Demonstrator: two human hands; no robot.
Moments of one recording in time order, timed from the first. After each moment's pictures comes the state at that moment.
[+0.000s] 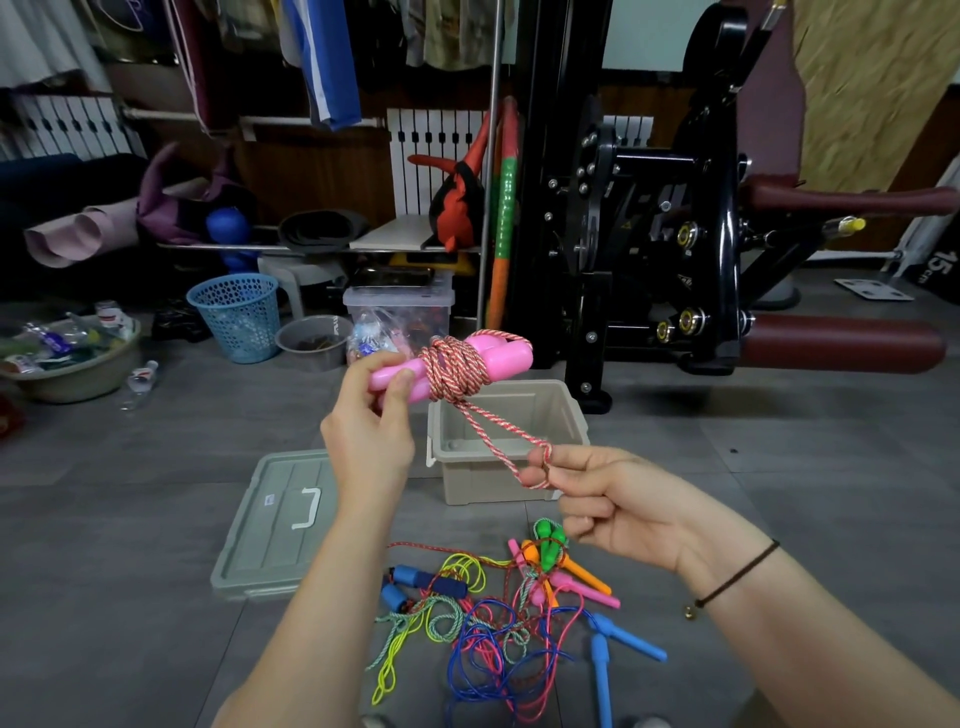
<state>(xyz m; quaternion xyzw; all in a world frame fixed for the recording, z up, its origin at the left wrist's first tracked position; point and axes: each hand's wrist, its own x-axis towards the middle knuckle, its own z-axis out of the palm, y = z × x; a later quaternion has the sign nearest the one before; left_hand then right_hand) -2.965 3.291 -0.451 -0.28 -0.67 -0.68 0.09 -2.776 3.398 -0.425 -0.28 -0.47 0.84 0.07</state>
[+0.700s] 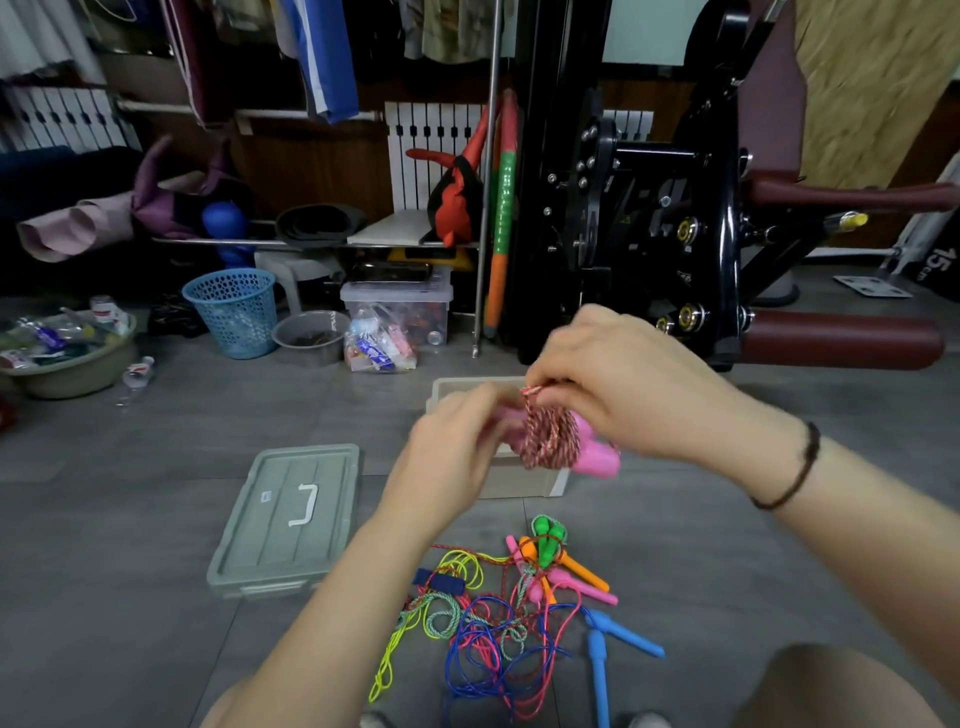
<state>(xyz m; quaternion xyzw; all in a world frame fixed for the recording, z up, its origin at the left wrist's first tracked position) -2.930 3.302 -0.446 -0.59 -0.67 -0.44 0.12 -2.789 3.411 -0.339 -0.07 -0.99 -0.04 0.15</state>
